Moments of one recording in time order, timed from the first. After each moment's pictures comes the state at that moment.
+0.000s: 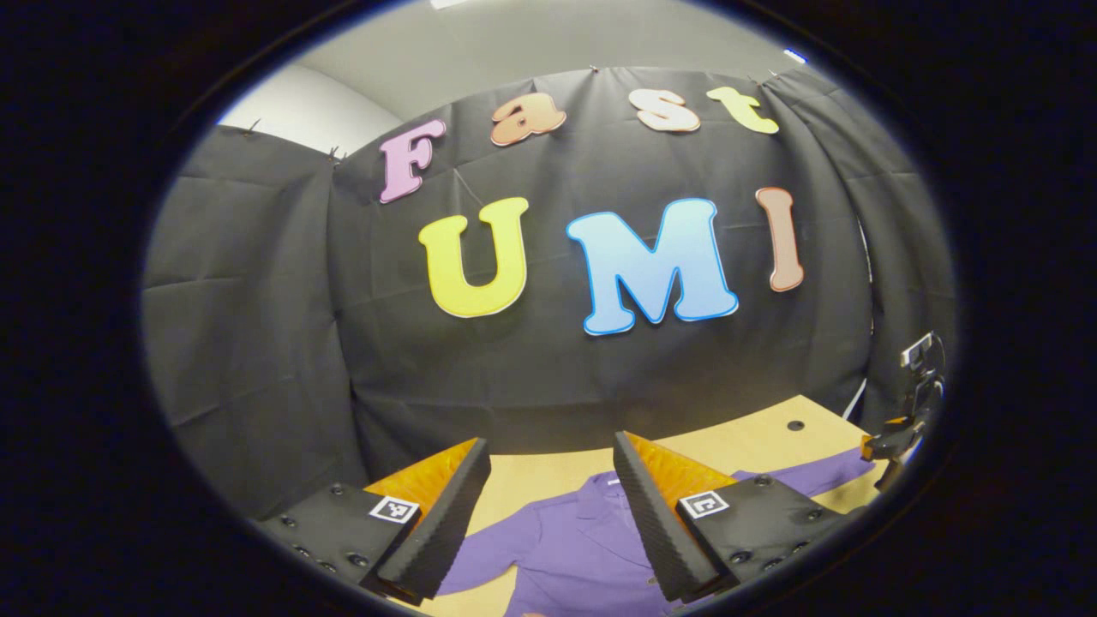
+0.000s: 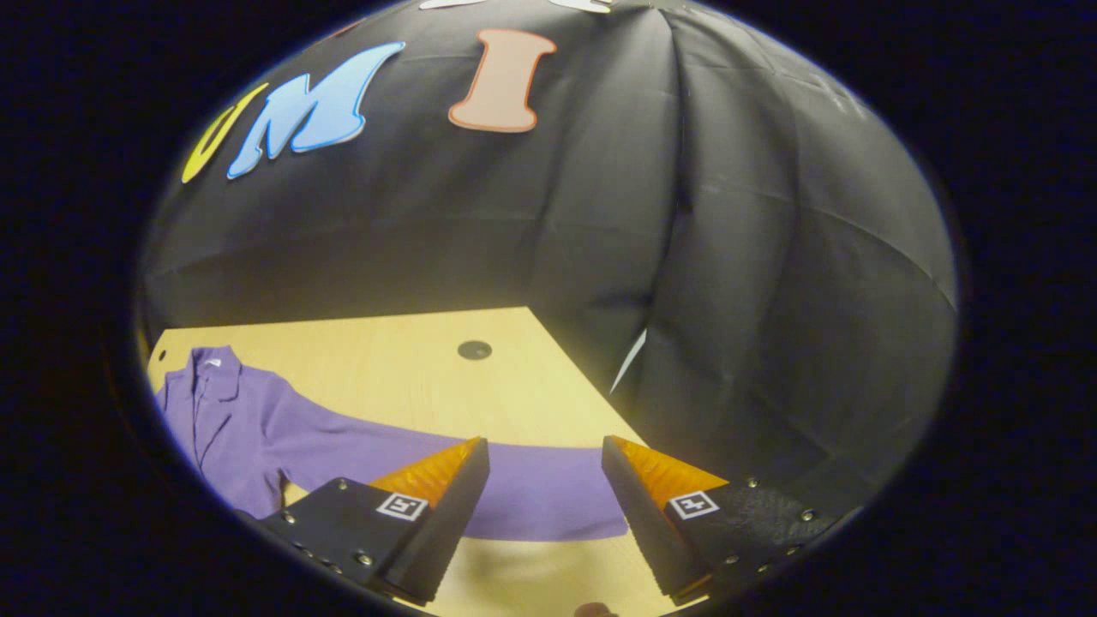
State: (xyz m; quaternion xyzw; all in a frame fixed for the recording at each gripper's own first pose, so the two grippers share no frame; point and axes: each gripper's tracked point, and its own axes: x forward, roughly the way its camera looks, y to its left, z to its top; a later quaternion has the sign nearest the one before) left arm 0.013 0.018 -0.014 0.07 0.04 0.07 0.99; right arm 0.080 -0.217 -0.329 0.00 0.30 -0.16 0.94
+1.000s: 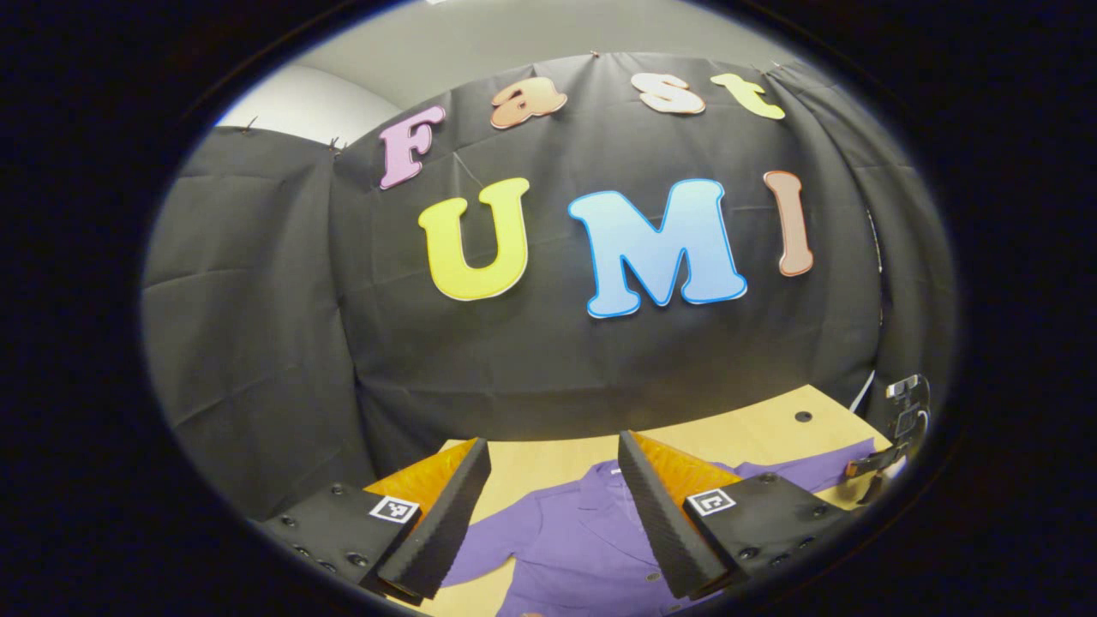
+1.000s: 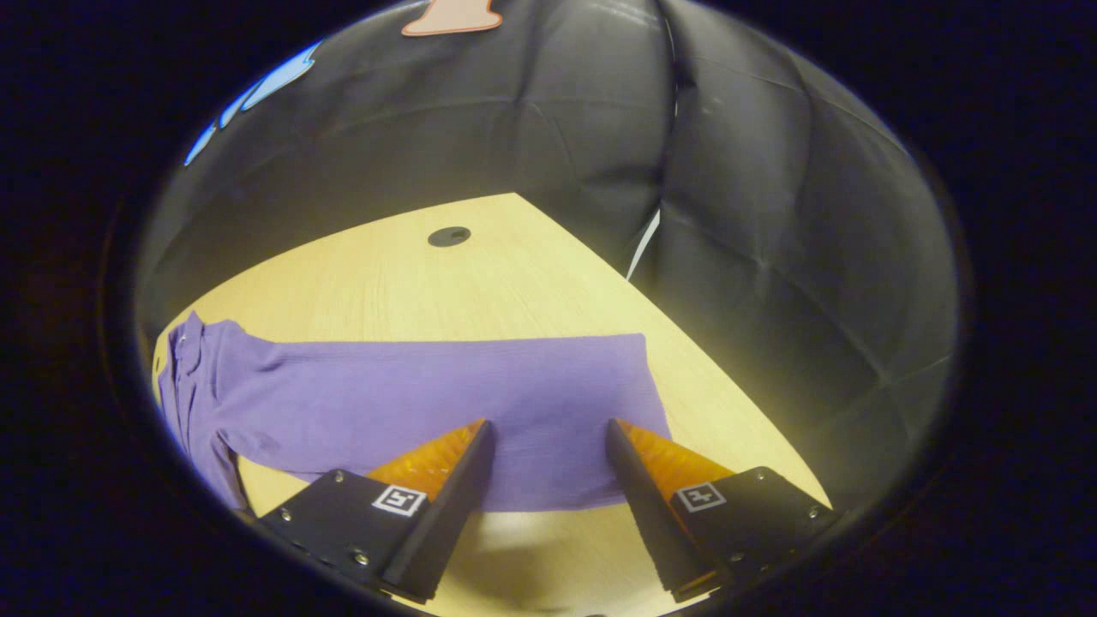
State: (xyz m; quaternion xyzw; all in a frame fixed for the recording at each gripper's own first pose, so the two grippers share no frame) left arm 0.025 0.017 -0.032 0.06 0.07 0.08 0.99; right arm 0.077 -0.215 -0.431 0.09 0.42 -0.16 0.89
